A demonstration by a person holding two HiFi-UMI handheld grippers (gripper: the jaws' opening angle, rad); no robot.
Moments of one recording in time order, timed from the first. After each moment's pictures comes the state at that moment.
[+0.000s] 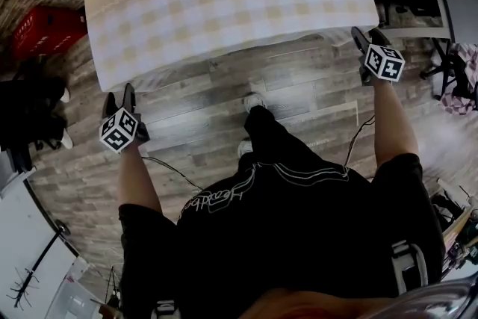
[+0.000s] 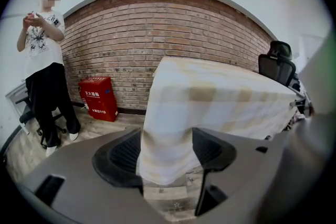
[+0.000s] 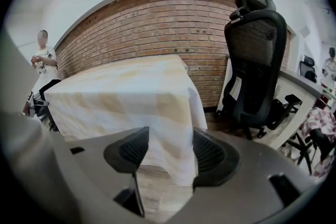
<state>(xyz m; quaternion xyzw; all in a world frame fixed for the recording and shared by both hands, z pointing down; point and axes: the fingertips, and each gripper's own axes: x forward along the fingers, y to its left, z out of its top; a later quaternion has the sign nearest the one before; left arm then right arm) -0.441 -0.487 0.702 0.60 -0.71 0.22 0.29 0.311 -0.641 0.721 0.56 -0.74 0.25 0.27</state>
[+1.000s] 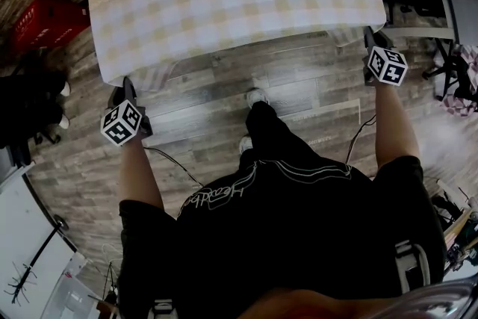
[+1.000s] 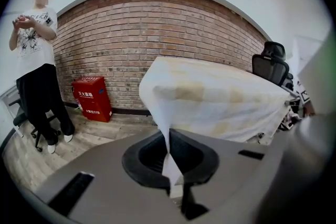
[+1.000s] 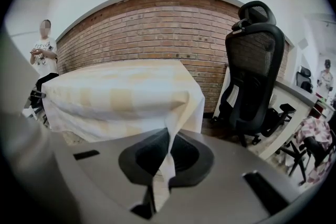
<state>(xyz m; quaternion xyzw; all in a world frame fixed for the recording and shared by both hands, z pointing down) -0.426 -0.490 0.698 0.63 -0.69 0.22 0.29 0.303 -0.631 0.713 0.58 -0.74 0.21 0.28</state>
